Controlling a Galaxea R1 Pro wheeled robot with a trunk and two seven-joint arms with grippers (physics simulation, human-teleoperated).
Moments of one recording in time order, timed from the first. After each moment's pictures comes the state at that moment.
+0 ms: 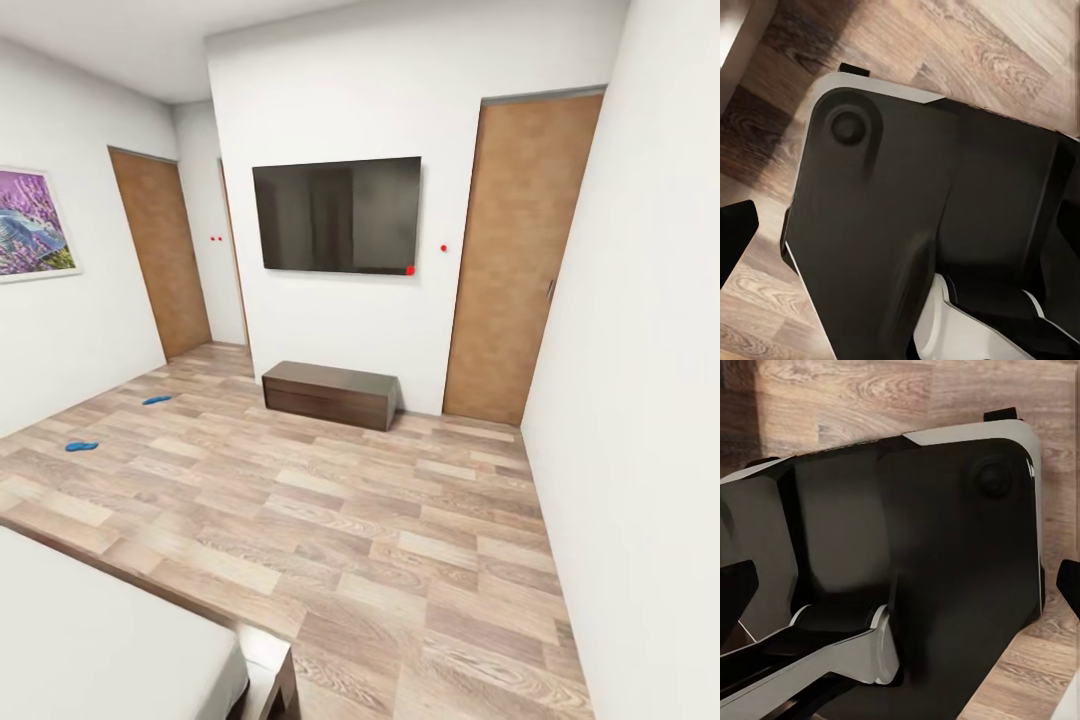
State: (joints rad) left arm -0.11 -0.01 -0.51 -0.02 0.80 -0.03 -0.05; right arm -0.18 -0.10 -0.41 0.05 0.22 0.08 0.34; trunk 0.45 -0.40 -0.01
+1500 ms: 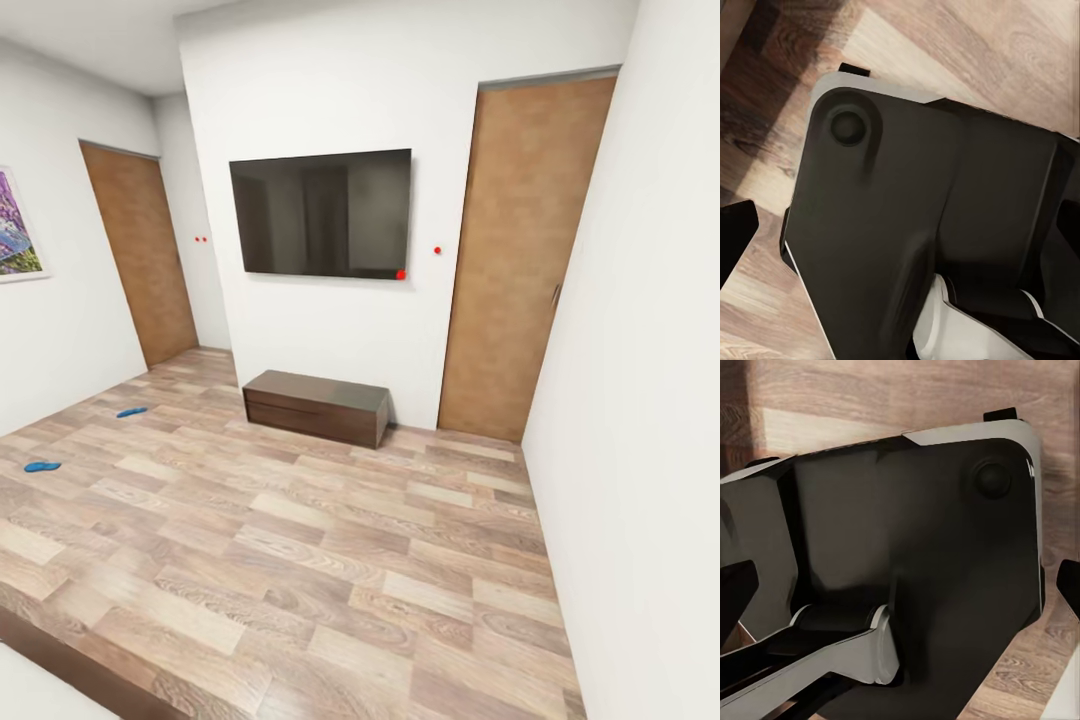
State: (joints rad) left arm -0.11 -0.01 -0.51 -0.02 0.80 -0.03 -0.05; right arm -0.18 -0.10 -0.41 0.05 0.22 0.08 0.34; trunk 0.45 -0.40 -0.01
